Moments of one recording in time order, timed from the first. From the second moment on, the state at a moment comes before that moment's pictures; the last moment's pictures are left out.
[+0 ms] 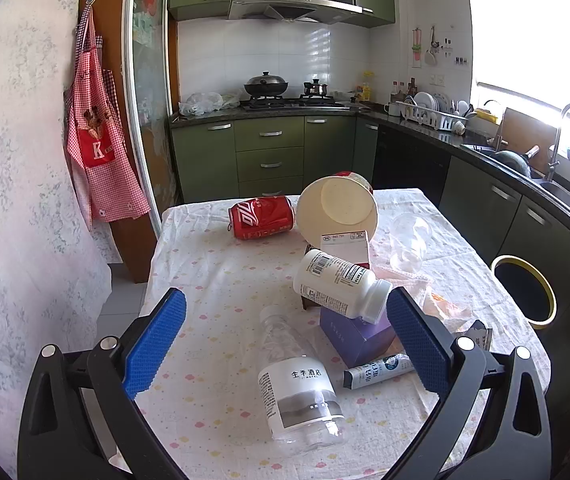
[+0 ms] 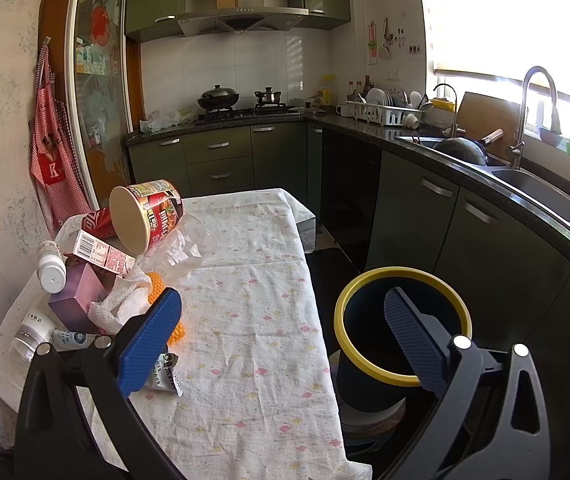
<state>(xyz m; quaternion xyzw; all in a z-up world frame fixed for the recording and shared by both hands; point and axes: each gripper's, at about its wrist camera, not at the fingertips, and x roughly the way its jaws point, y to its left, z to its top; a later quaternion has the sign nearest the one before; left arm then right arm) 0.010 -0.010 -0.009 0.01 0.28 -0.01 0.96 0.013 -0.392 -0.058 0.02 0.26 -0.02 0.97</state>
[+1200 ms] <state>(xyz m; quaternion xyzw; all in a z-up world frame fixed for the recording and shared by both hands) 0.225 0.081 -0.062 -0.02 0.32 0.08 0.94 0.184 -0.269 -0.051 -0.12 0.29 0.13 0.94</state>
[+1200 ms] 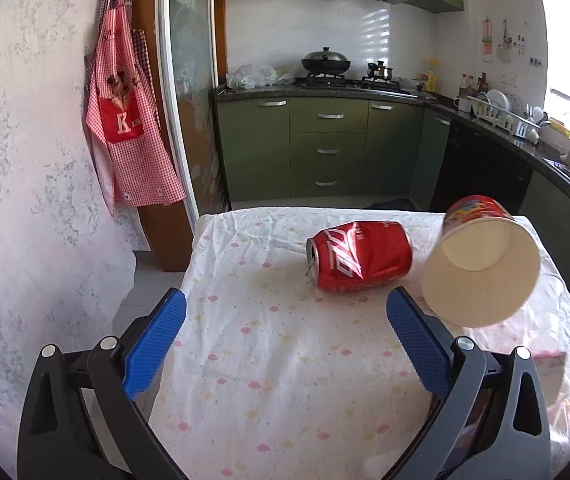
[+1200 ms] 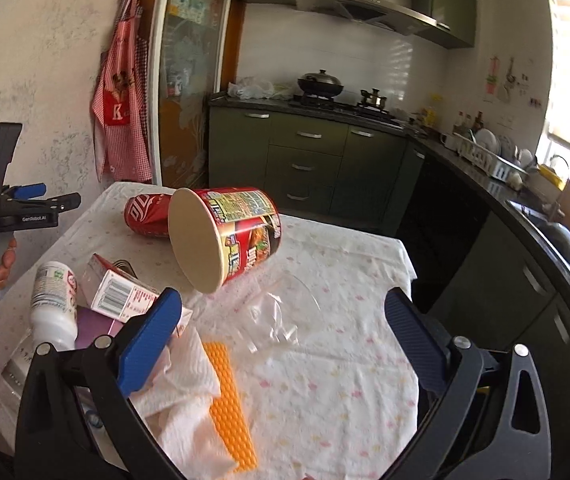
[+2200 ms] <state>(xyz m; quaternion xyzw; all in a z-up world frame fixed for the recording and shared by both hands) 0.266 0.090 -0.127 -0.04 0.37 0.06 0.93 0.349 -0.179 -0.098 -0.25 0.32 0.05 0.91</state>
